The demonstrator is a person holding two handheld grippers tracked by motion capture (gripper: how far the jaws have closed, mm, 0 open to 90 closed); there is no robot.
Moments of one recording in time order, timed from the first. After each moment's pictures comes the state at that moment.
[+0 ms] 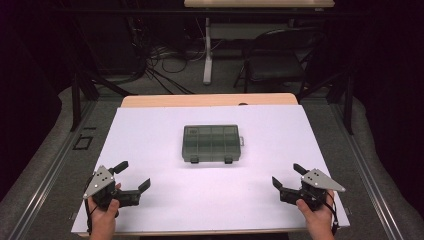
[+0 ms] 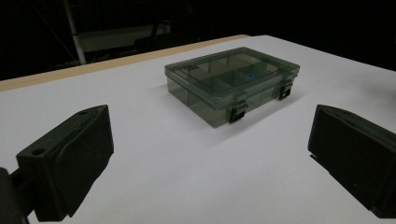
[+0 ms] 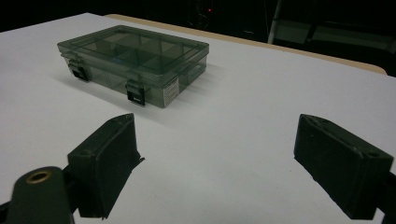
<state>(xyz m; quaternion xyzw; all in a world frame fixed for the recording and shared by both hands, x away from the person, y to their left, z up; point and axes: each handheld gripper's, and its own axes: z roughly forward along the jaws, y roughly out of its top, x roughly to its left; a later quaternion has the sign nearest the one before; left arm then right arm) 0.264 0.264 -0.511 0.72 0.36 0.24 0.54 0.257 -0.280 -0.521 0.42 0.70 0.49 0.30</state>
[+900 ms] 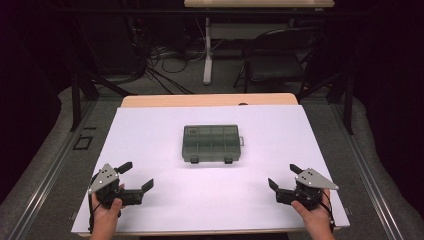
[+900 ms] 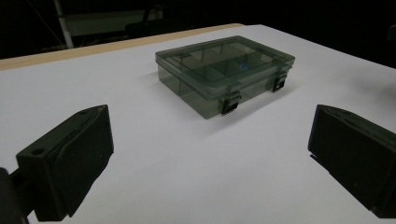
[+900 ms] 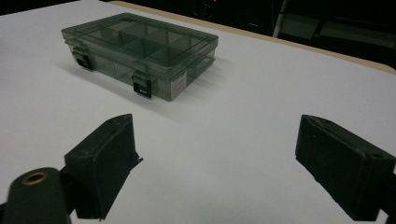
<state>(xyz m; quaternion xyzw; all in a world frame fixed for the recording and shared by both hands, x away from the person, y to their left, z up) 0.271 0.258 -0.515 0.73 0.37 0.20 0.54 0.258 -0.269 -0.520 0.41 0.72 0.47 0.30</state>
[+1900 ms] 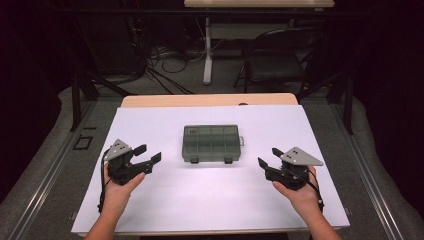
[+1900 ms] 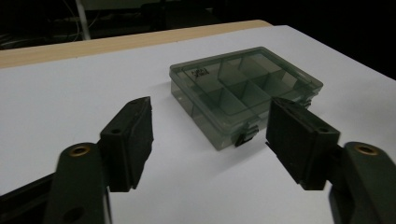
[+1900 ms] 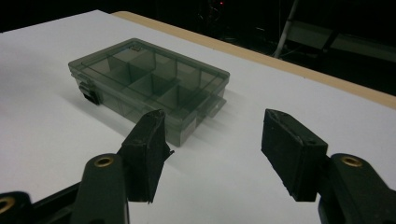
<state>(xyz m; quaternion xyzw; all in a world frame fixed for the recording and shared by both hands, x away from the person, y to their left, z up) 0.325 0.225 -0.475 0.73 0.43 0.19 0.50 0.298 -0.230 -0.477 0.39 0.74 0.46 0.30</state>
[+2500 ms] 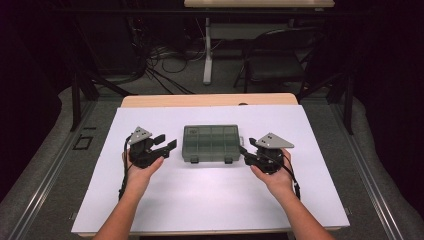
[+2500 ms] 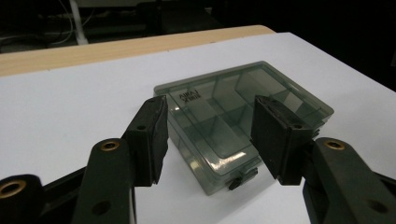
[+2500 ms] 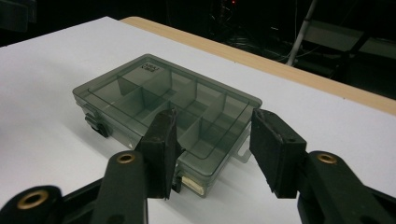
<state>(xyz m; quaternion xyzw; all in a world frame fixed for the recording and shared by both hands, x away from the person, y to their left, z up) 0.362 0.183 -0.488 0.73 0.44 0.17 0.50 0.340 -0.183 -0.483 0.39 0.74 0.47 0.27</state>
